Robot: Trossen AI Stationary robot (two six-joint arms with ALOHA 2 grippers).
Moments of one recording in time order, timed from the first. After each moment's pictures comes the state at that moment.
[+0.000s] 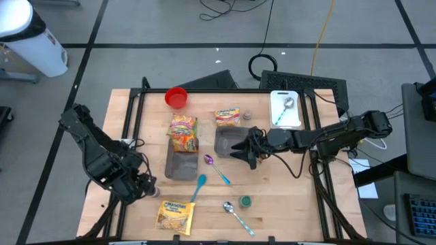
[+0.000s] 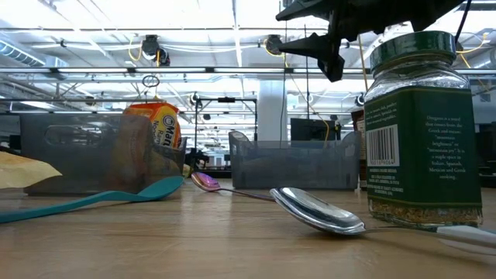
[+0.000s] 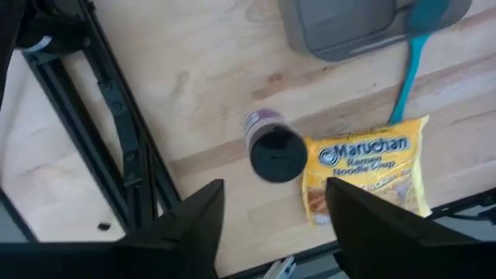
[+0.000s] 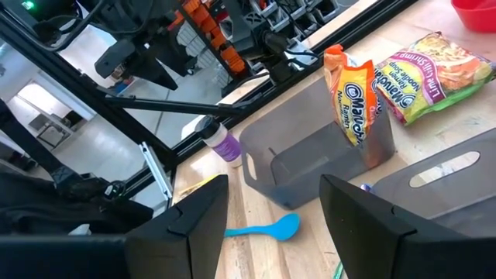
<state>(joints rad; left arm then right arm) -0.83 1.32 1.35 -1.57 -0.03 -2.10 0.11 1.30 0.72 0.36 0.05 0.66</state>
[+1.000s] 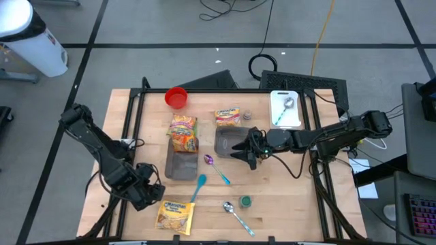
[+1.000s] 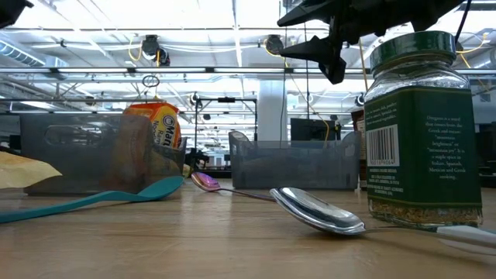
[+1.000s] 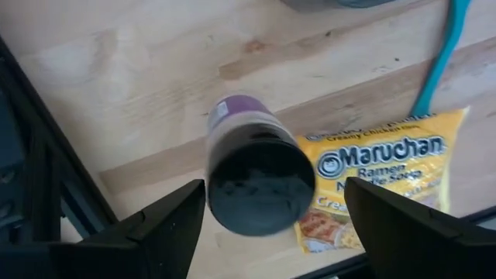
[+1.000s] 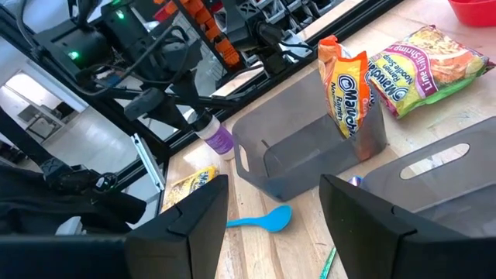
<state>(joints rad) -0.83 1.32 0.98 -1.09 -0.02 -2.10 0.11 1.30 0.72 0.33 0.05 0.65</state>
